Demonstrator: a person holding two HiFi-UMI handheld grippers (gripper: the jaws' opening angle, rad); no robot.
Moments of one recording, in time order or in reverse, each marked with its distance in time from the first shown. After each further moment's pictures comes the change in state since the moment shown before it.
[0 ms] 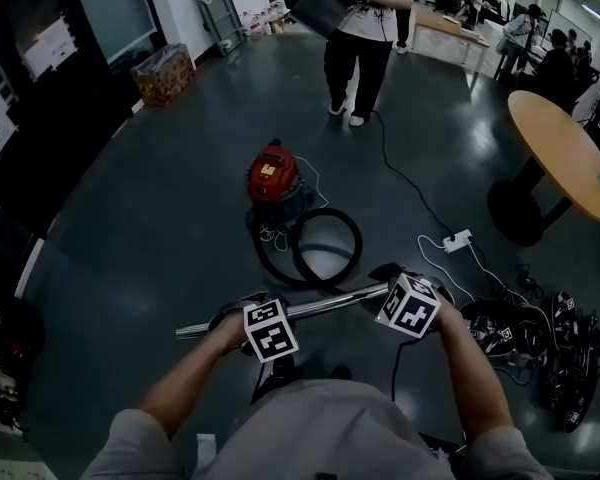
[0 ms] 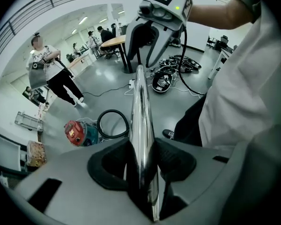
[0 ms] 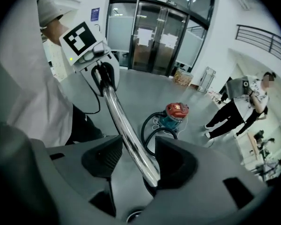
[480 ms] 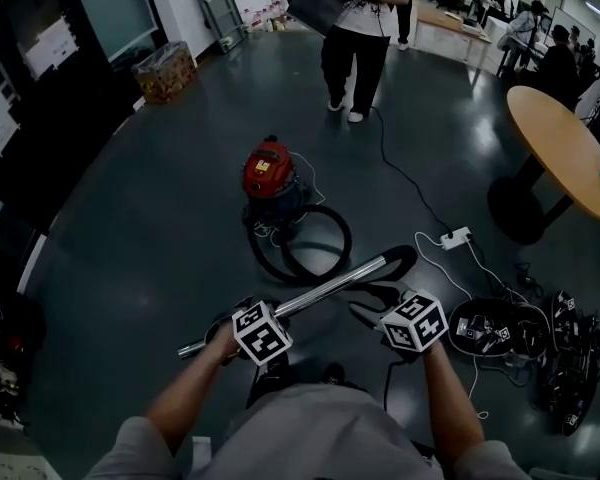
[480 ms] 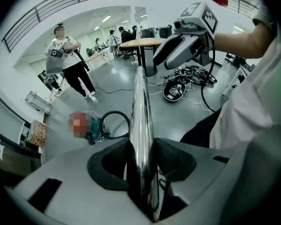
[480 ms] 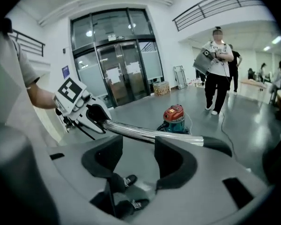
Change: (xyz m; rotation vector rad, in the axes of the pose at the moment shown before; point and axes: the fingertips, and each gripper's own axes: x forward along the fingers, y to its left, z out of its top) left arm 0.015 -0.012 0.023 -0.226 -0.052 0.079; right arm -0.018 0.011 -0.032 0.579 -0.398 0.051
